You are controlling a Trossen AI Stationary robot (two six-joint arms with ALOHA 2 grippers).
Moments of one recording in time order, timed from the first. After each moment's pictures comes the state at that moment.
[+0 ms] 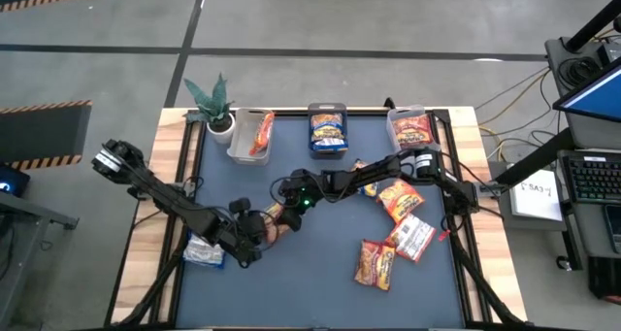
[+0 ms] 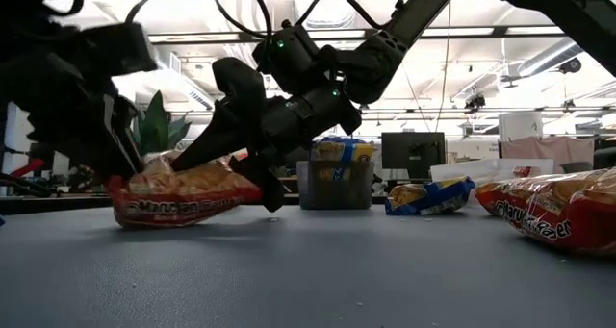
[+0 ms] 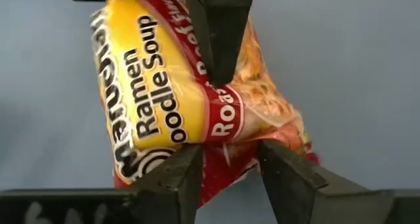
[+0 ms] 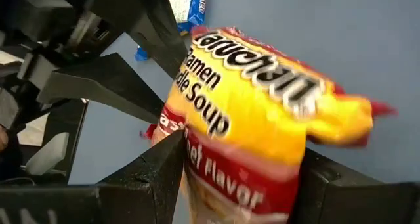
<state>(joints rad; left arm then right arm) -0.56 1.43 0.64 -0.31 -0.53 -0.70 -0.05 2.27 1.45 0.29 -0.46 0.56</state>
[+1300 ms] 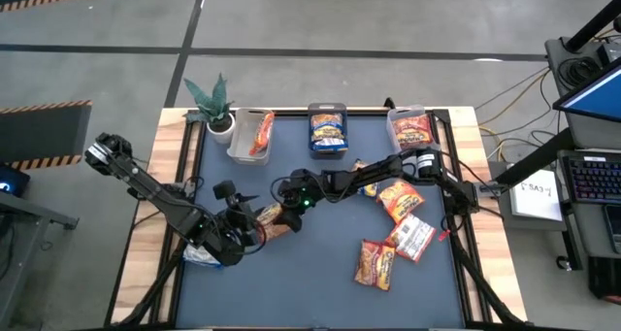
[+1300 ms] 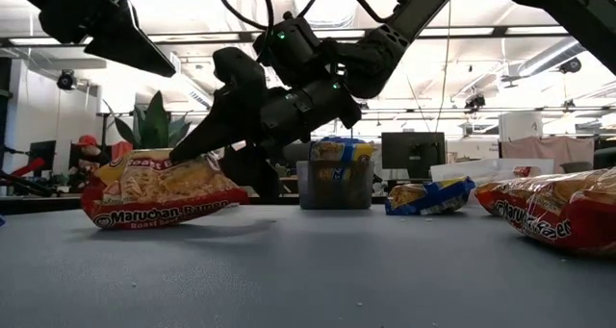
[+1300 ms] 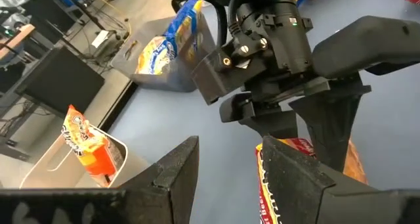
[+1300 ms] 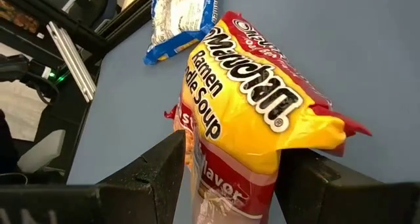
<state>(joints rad) -0.64 1.30 0.84 -0.72 -1.03 -0.66 -0.04 2.25 1.45 0.30 -0.44 0.51</state>
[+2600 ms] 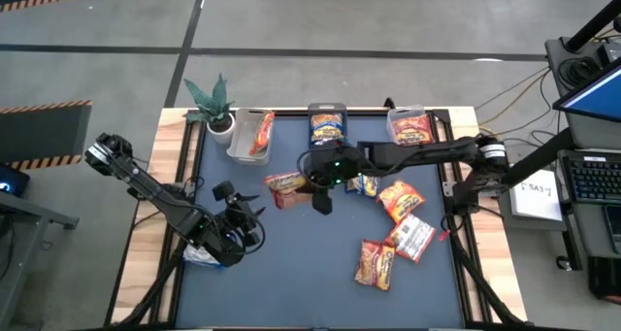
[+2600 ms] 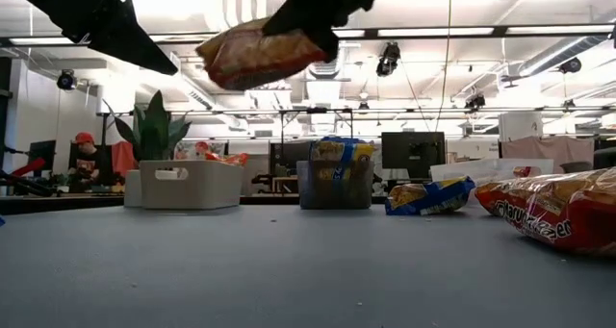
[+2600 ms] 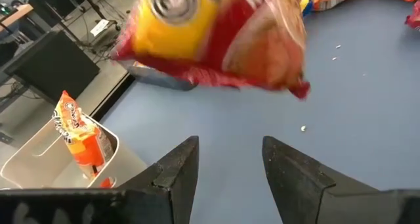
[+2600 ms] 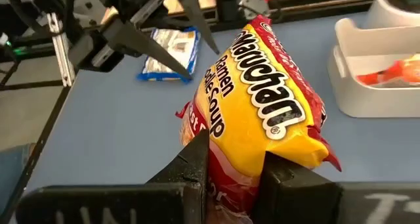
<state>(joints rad) -0.64 1.31 0.84 -0.71 -1.04 -0.77 -0.04 1.72 1.43 -0.26 -0.18 0.11</state>
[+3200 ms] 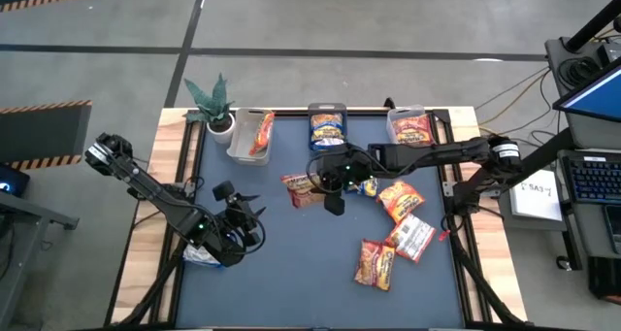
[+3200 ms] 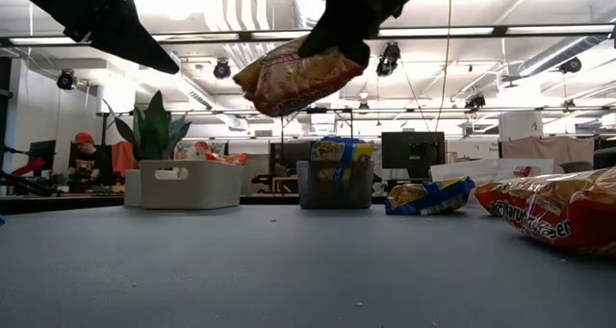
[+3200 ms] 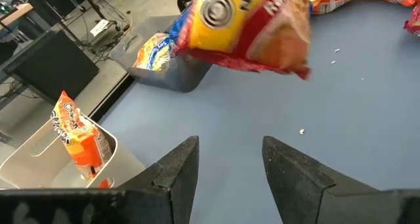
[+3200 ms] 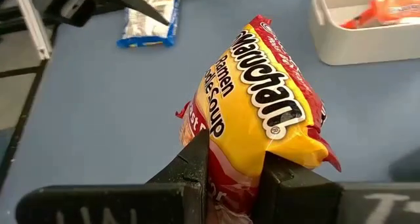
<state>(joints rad) -0.64 1.31 0.84 -0.69 -1.04 -0.77 -0.04 1.62 1.30 -0.33 -0.11 0.15</state>
